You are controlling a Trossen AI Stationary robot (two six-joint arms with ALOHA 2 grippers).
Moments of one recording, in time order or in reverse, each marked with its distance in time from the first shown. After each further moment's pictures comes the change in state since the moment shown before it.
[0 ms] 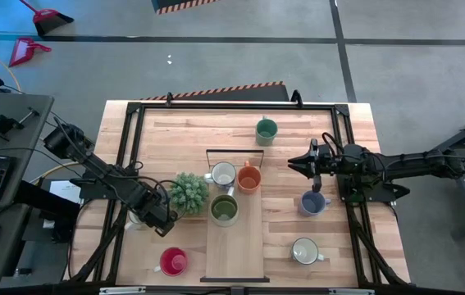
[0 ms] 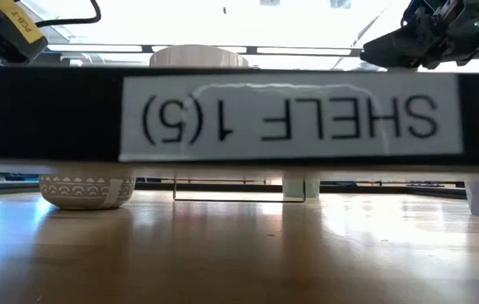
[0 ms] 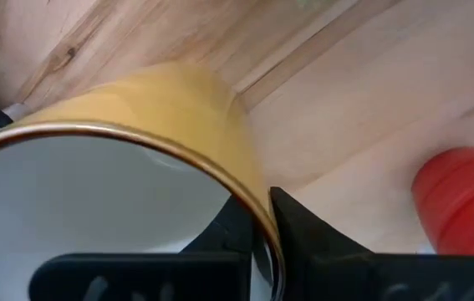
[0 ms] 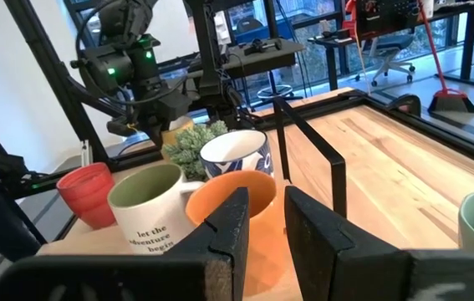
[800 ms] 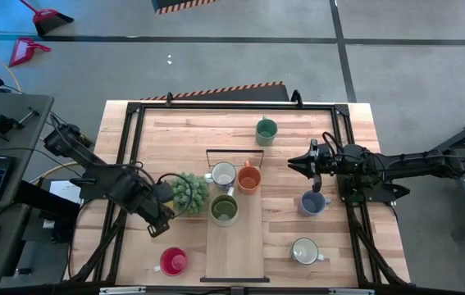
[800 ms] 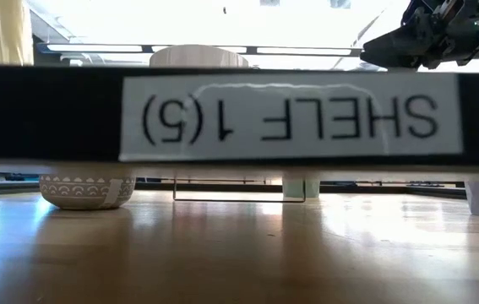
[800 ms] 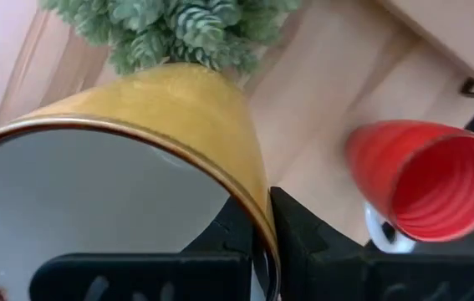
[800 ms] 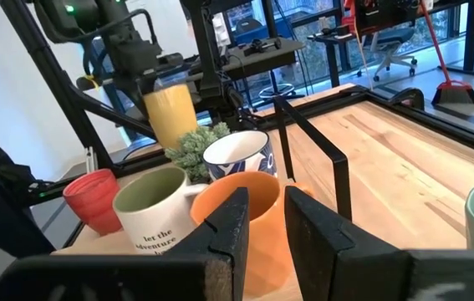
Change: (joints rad) left arm -0.006 0.000 0.382 -0.295 -0.182 0.328; right arm 0.000 0.000 0.000 0.005 -0.001 0.042
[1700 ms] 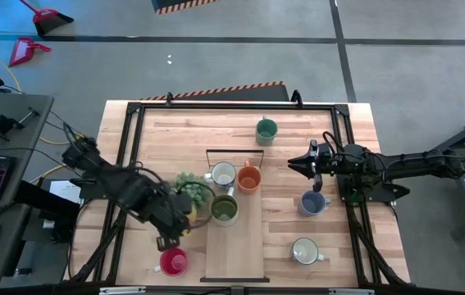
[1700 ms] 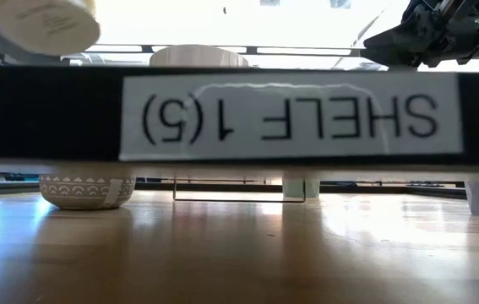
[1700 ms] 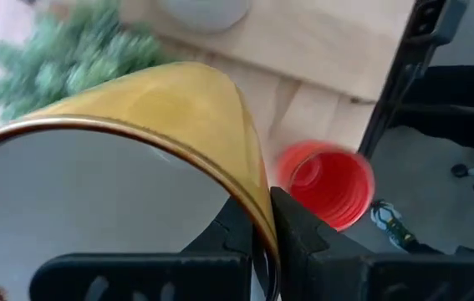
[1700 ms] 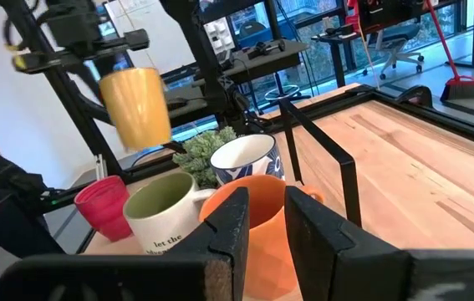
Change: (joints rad) left arm 0.017 0.285 0.529 -0.152 -0.029 0.278; right arm 0.000 0.000 0.000 0.013 -0.013 0.034
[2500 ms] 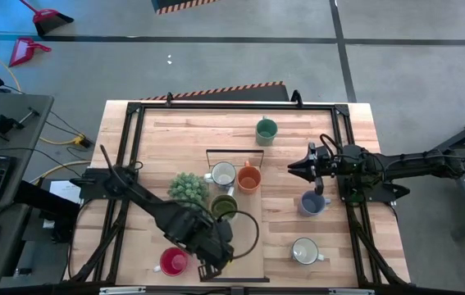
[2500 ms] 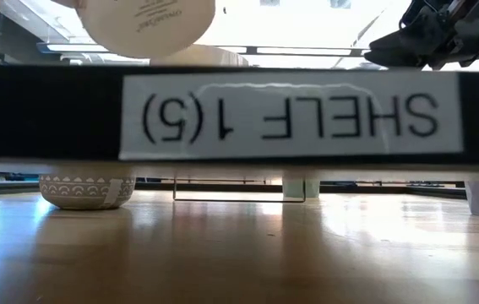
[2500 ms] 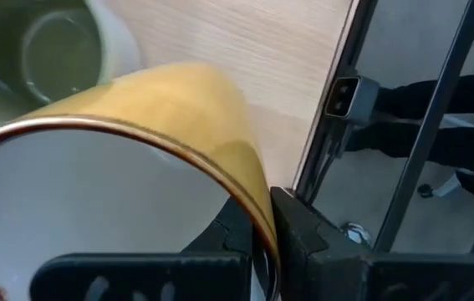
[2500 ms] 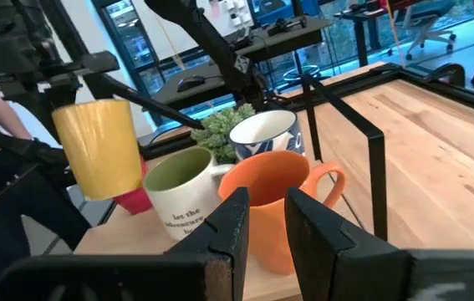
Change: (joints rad) left arm 0.007 0.474 0.505 0.021 0.024 0.000; right arm 0.000 0.000 0.000 -0.045 -0.082 0.000
